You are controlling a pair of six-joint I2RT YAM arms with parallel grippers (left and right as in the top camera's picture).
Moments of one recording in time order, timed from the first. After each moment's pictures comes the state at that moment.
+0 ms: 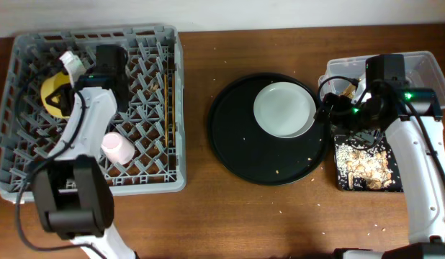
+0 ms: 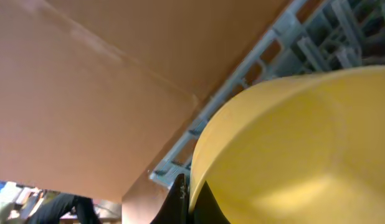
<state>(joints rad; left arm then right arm) 0.02 1.92 1.52 -0.77 -1.27 -0.30 -0.07 1.50 1.43 -1.18 -0.19 0.39</state>
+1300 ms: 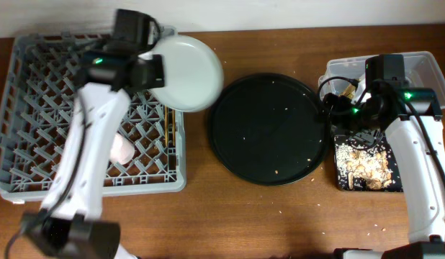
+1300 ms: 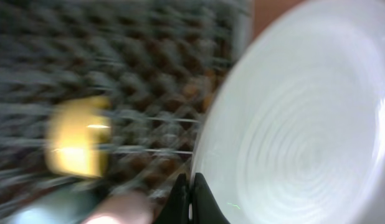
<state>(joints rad) -0.20 1.77 1.88 -1.11 -0.20 -0.22 -0.07 1.50 1.43 -1.19 -0.19 0.39</state>
